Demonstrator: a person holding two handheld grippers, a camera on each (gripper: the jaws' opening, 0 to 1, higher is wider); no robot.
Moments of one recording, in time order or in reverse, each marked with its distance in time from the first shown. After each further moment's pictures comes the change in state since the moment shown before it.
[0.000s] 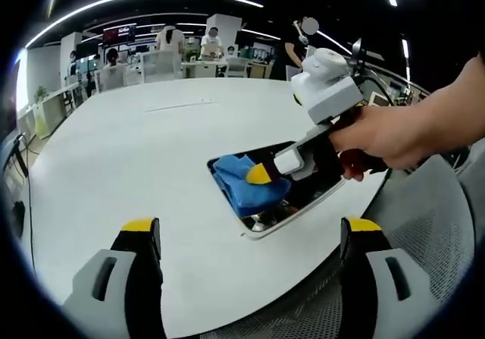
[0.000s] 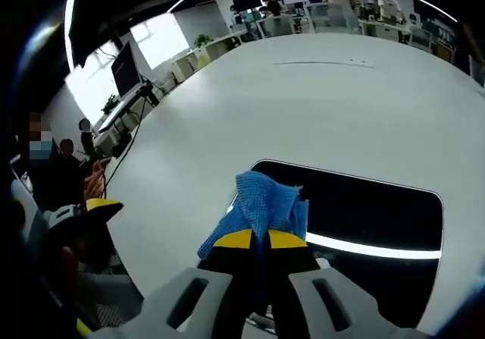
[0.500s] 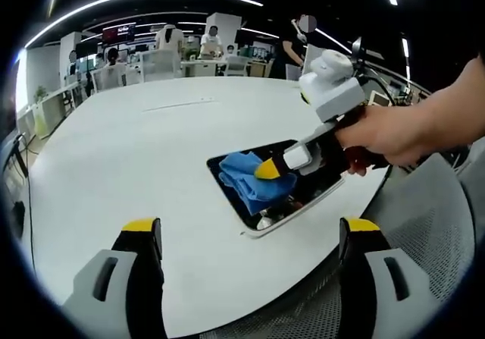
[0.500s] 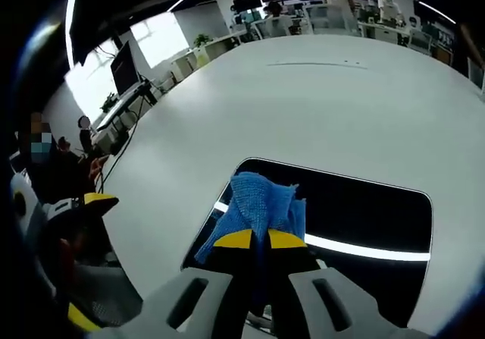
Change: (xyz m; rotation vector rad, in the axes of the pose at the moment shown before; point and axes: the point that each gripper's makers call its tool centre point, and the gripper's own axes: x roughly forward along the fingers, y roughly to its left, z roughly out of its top) left arm 0.000 -0.001 -0.001 0.002 0.005 -0.002; right arm -0.009 -0.016 -0.003 -0.011 -0.005 -0.013
